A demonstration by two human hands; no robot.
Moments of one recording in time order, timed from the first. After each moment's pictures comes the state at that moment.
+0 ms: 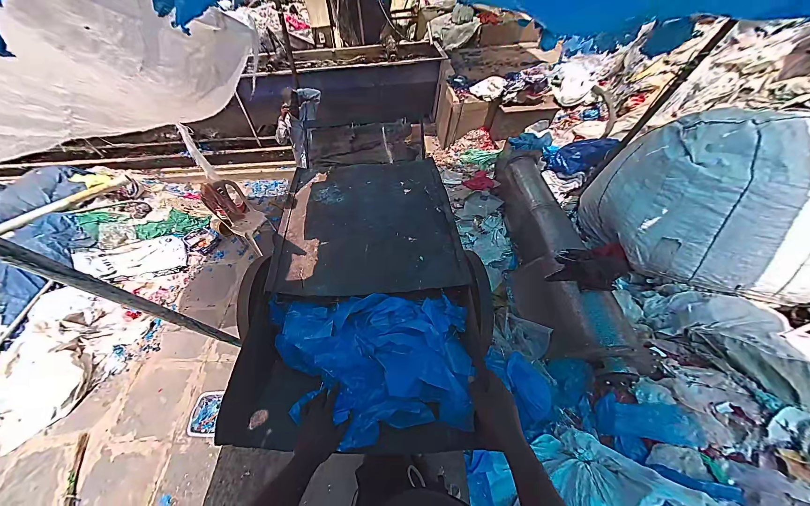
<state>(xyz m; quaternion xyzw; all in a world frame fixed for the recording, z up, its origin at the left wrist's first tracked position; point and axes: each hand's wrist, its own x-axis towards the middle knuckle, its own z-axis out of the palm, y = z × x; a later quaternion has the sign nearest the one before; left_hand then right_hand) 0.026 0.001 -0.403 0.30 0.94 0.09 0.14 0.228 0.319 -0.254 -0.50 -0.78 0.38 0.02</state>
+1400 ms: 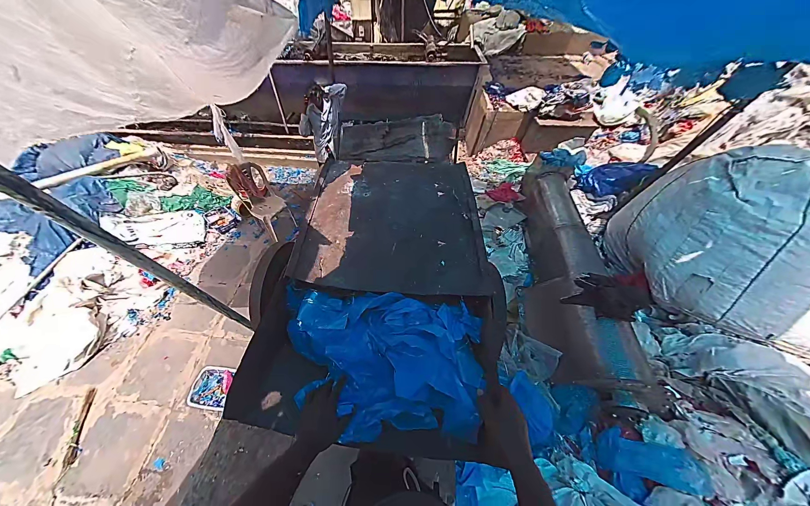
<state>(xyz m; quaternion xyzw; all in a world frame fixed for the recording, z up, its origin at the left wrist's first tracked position) 0.033 0.004 -0.352 0.29 0.93 0.11 0.21 0.229 0.316 -0.260 -0.50 -0.77 0.39 0.04</state>
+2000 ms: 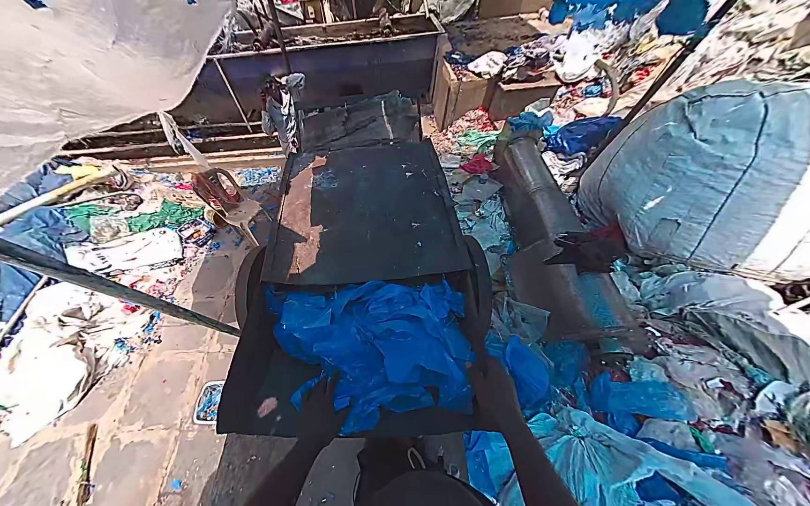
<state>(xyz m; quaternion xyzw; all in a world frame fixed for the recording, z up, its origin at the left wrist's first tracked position) 0.027 0.002 -0.401 0.30 0.94 0.08 0.14 0.230 0.318 -0.255 -0.50 -0.77 0.39 0.03</state>
